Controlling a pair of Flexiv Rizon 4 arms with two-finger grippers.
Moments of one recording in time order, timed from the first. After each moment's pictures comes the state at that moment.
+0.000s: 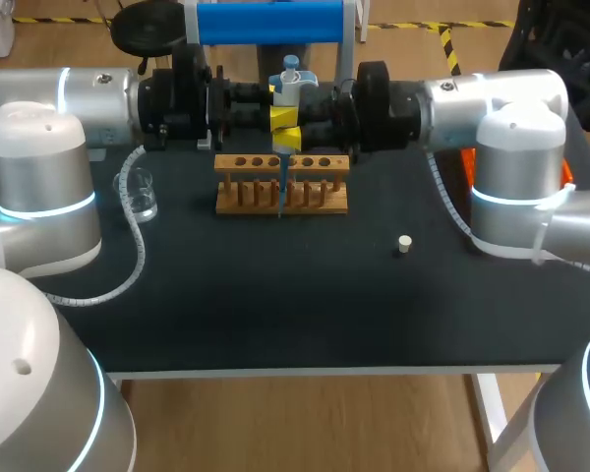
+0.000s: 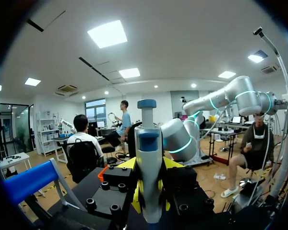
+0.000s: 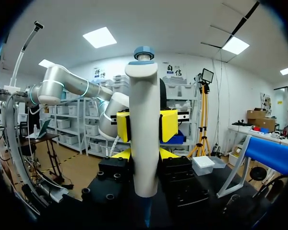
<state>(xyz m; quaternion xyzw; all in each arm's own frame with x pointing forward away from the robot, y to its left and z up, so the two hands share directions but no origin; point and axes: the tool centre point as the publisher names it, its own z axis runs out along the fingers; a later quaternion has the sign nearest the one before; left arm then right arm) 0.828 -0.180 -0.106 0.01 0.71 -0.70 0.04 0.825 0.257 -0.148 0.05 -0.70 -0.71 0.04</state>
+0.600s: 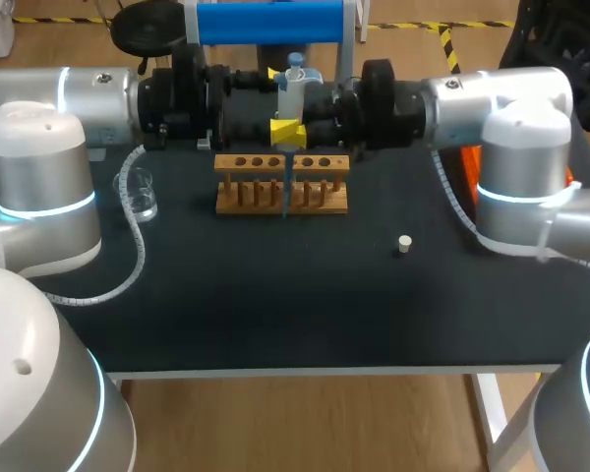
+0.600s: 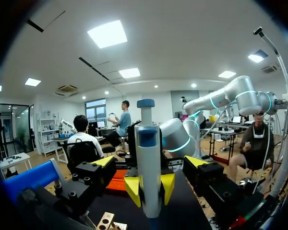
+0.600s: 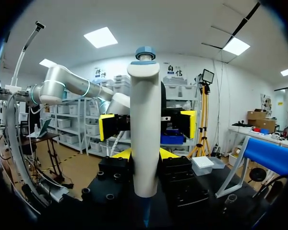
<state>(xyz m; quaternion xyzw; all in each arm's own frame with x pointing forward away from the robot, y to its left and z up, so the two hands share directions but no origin) 0.828 -0.180 -0.106 0.01 0.71 -0.70 0.04 0.827 0.248 -0.146 0.05 -0.70 -0.71 0.04</state>
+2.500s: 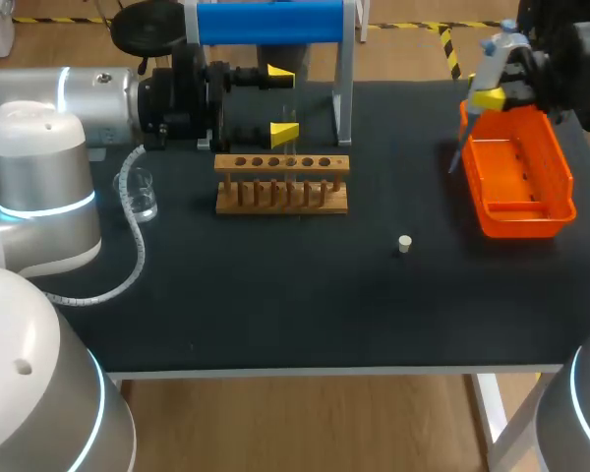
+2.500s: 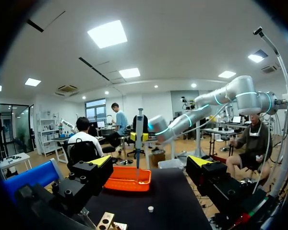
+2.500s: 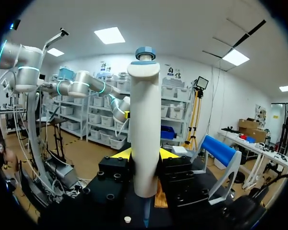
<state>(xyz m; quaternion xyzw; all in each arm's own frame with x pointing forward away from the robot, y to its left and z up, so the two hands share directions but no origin) 0.829 -0.180 -0.106 0.01 0.71 -0.71 0.04 0.876 -0.020 -0.127 0.08 -0.72 -0.69 -0.01</state>
